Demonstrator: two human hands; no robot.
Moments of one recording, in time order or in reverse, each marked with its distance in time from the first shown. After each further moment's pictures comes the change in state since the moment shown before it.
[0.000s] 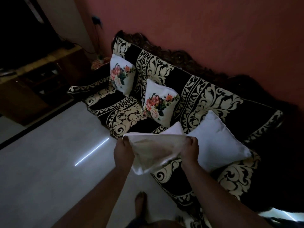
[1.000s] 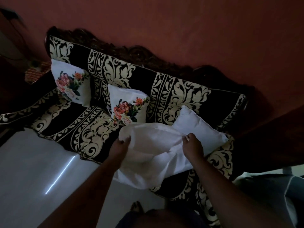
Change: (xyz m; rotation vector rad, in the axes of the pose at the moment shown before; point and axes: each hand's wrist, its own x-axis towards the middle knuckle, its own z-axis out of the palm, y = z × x) left_hand 0.138 0.070 0.094 -0.023 -0.647 -0.001; right_hand 0.103 -0.007 -0.020 -0.556 0.100 0.026
